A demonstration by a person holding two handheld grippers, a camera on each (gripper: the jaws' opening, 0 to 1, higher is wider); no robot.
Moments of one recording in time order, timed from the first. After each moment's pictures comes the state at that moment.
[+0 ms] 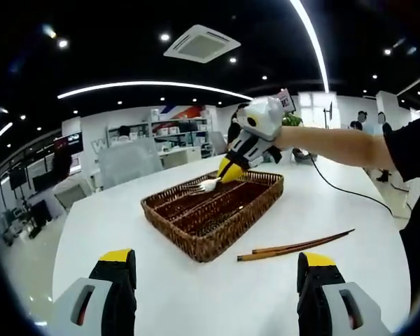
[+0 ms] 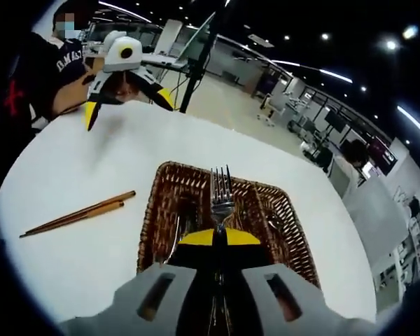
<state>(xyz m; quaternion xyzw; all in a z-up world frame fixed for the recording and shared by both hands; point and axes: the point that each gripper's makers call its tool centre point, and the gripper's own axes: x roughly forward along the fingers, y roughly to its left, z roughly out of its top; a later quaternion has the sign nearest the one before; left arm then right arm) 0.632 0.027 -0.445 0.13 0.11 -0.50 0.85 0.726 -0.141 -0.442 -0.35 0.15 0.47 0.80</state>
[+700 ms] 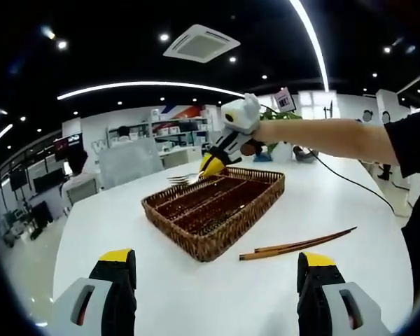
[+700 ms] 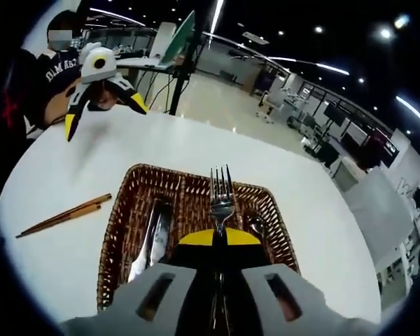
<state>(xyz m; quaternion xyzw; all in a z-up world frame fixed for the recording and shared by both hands) 0.636 0.028 -0.447 0.13 0.11 -0.50 0.85 0.769 -0.144 -0.432 -0.33 0.17 0.47 0.80</state>
